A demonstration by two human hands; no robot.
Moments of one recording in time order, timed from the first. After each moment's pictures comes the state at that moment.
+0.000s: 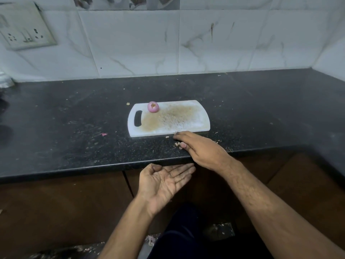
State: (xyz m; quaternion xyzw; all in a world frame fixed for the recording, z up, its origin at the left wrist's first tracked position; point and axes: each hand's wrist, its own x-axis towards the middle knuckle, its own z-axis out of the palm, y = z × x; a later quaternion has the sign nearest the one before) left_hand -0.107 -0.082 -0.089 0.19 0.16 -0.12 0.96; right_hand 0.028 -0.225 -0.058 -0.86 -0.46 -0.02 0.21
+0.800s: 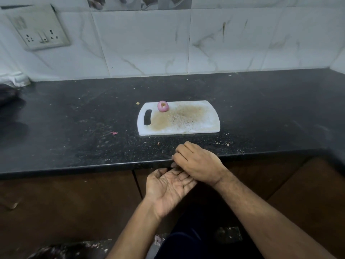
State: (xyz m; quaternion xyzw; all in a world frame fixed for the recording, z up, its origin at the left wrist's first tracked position) left_hand -0.111 -0.081 -0.096 0.14 0.20 -0.09 0.97; right_hand 0.000 -0.191 -0.085 -0.71 -0.59 -0.38 0.04
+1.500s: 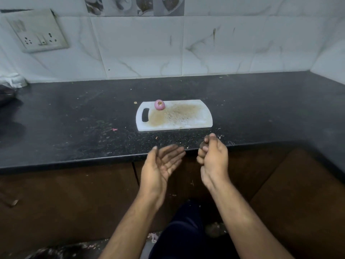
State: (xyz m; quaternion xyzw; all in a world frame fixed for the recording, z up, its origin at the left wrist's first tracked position) left_hand -0.138 -0.083 -0.071 0.44 0.14 0.11 0.88; right_hand -0.058 -0.201 -0.058 -0.51 0.03 0.03 0.86
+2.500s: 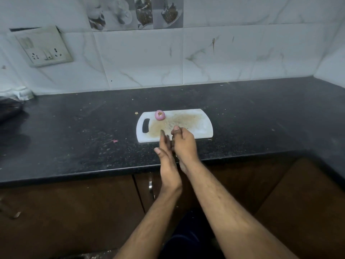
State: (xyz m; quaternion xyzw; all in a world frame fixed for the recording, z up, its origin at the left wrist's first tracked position) left_hand -0.081 -0.119 -0.063 0.50 0.09 0.27 0.82; right_hand -0.007 -0.128 -0.047 -0.70 -0.07 0.04 0.71
